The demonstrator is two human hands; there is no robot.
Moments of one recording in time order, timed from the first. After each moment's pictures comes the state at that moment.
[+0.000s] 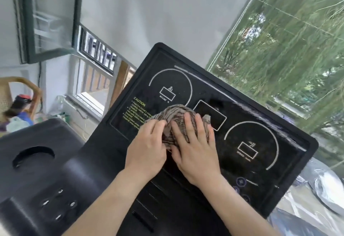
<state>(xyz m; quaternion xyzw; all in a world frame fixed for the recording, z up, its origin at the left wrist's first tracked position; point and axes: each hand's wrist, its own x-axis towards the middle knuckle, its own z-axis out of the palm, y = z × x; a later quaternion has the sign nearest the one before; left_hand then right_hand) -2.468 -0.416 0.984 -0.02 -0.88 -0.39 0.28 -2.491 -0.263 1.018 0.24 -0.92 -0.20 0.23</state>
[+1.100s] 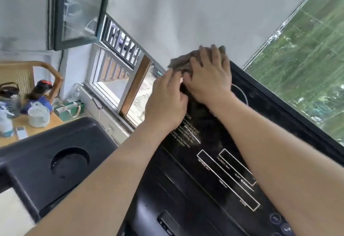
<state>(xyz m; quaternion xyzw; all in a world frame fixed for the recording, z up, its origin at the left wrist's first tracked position) -2.546 -0.535 1.039 0.04 -0.85 -0.43 0.31 -2.623 -0.454 1.122 0.21 -0.91 -0.25 0.26</state>
